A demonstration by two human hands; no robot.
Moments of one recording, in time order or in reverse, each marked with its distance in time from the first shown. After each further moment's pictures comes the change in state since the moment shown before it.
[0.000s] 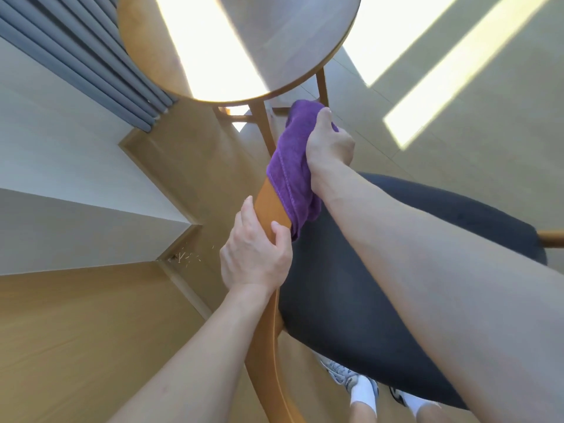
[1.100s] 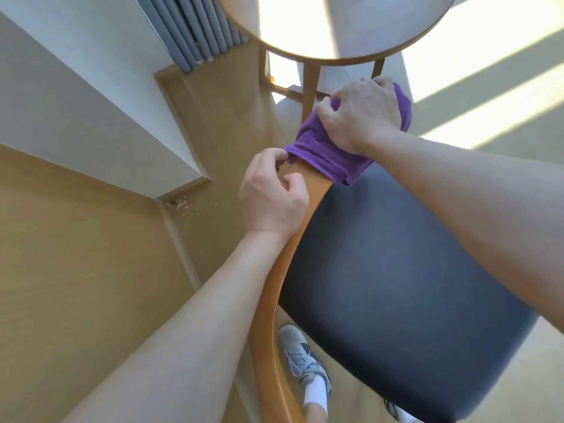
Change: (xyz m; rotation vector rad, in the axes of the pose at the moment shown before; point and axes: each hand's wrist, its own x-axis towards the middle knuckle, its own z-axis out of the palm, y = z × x) left_hand -0.006 -0.014 -0.011 -0.453 0.187 -0.088; right_hand -0.019 -0.008 0.006 -1.321 -0.149 -1.216
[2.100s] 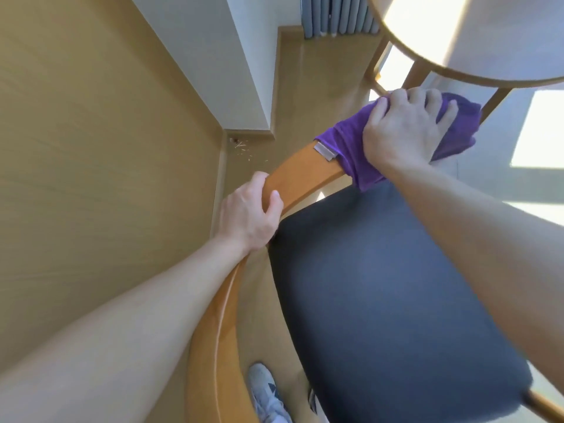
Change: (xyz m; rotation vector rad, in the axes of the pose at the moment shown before) left_hand -0.128 -0.039 -0.021 0.306 0.087 -0.255; right_hand -0.050 -0.020 0.003 0.017 -0.004 -0.098
